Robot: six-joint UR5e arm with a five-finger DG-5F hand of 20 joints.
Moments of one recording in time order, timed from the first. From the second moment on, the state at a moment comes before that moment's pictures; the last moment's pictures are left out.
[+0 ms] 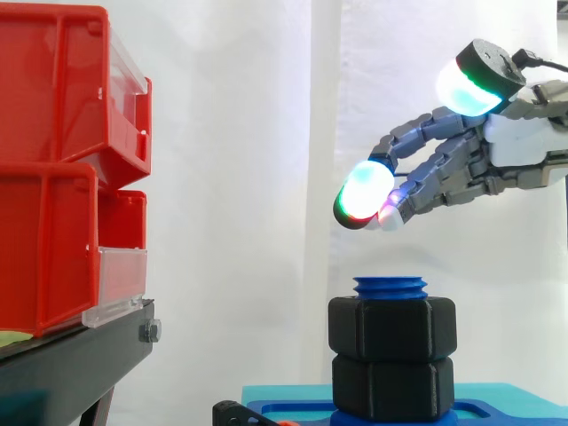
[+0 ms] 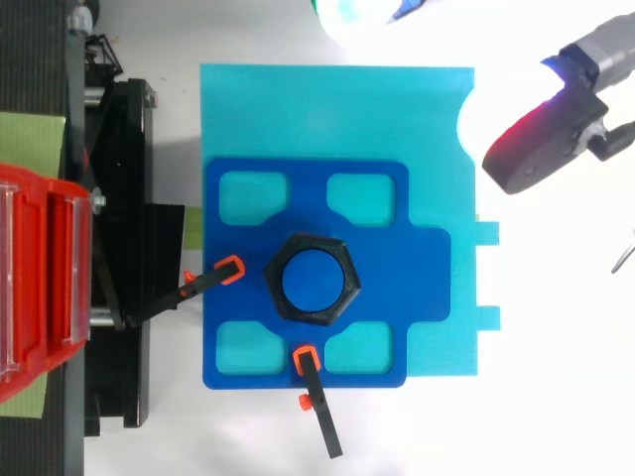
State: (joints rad) arm -0.03 -2.05 -1.26 -3.05 -1.49 -0.73
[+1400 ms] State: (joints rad) arm 0.08 -2.04 -1.26 -3.20 -1.20 -0.39
